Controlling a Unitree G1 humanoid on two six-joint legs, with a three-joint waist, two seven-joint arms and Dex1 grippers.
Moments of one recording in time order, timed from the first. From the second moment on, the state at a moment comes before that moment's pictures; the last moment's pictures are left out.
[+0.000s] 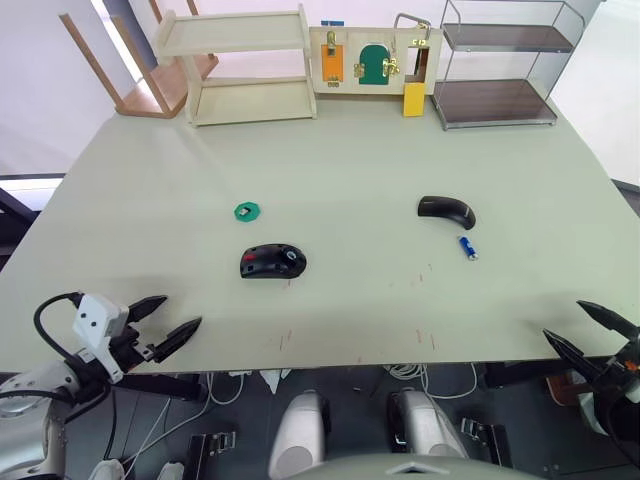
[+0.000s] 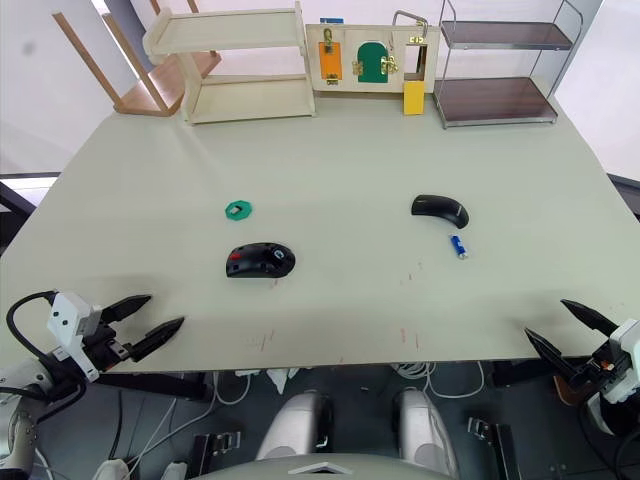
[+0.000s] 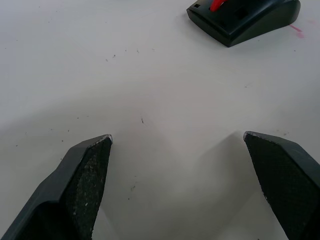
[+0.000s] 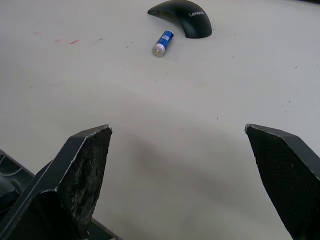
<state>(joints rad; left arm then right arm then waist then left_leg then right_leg) 0.25 0.72 0.50 0.14 -0.41 0.08 -1.05 0.40 -0.63 -0.45 0.10 0.56 -0.23 1.04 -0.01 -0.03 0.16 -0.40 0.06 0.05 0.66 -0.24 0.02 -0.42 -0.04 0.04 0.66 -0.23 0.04</state>
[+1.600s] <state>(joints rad) -0.72 0.78 -0.01 0.93 -0.35 -0.31 -1.56 0.34 -0.58 -0.31 -0.14 0.68 -0.13 1.34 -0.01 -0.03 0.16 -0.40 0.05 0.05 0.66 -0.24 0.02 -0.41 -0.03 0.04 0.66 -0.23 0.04</state>
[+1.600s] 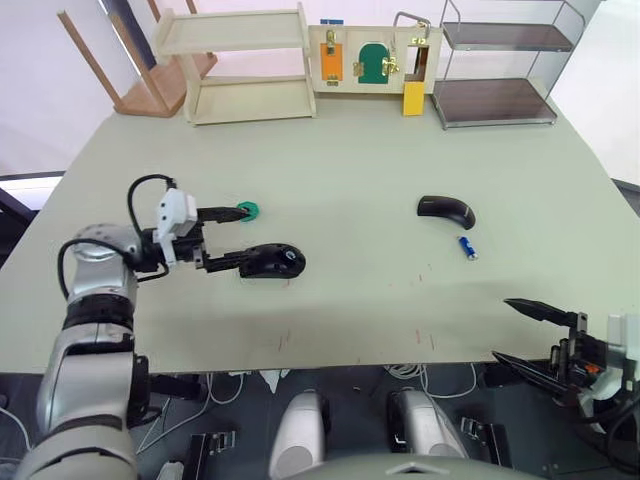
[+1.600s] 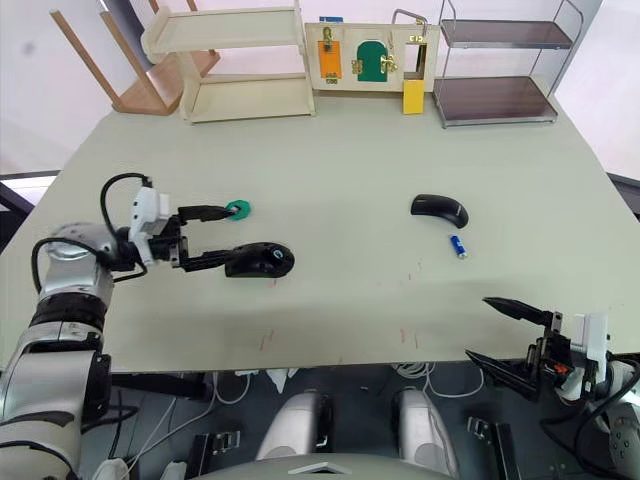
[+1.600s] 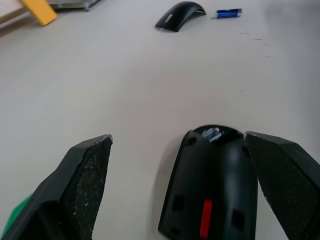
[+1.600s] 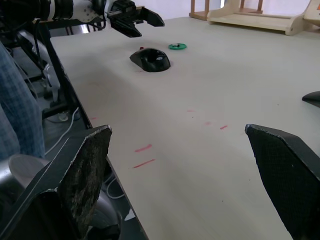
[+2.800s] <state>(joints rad) -0.90 0.73 -0.37 1.23 -0.26 -0.49 -1.57 0.31 -0.57 -0.32 -0.15 0.65 -0.21 1.31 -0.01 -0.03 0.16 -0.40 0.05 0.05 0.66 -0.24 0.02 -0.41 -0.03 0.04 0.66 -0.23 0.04</state>
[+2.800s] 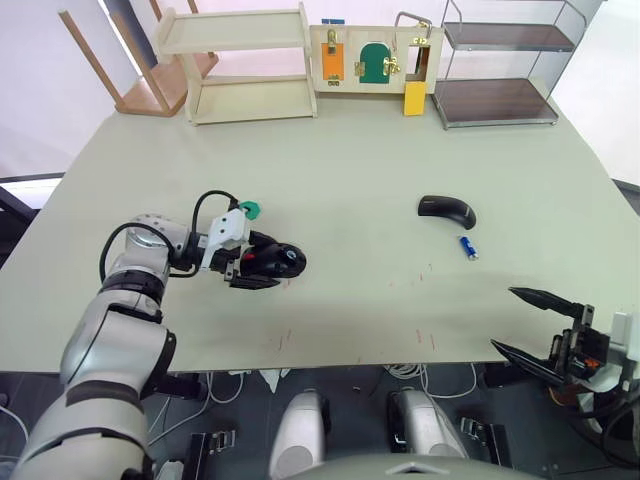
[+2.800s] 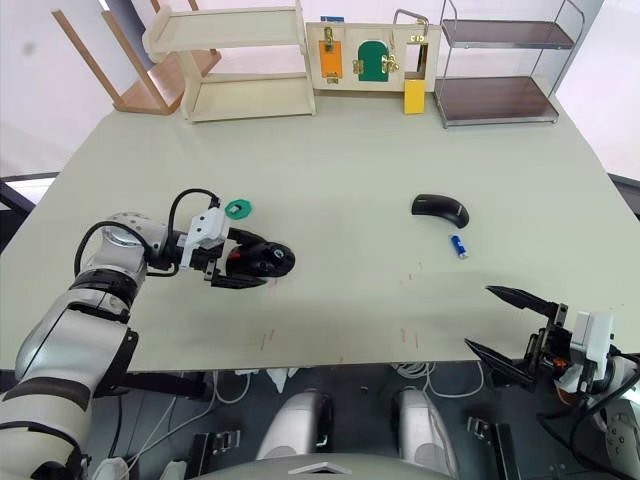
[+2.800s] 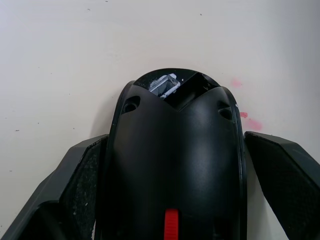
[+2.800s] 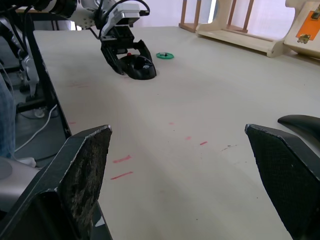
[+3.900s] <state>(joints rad) -0.81 0.71 -0.29 0.78 -0.26 -0.18 -1.56 0.26 -0.56 -0.29 -0.15 0.63 -0.22 1.28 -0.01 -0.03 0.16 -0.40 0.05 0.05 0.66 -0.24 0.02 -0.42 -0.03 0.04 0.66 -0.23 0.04</state>
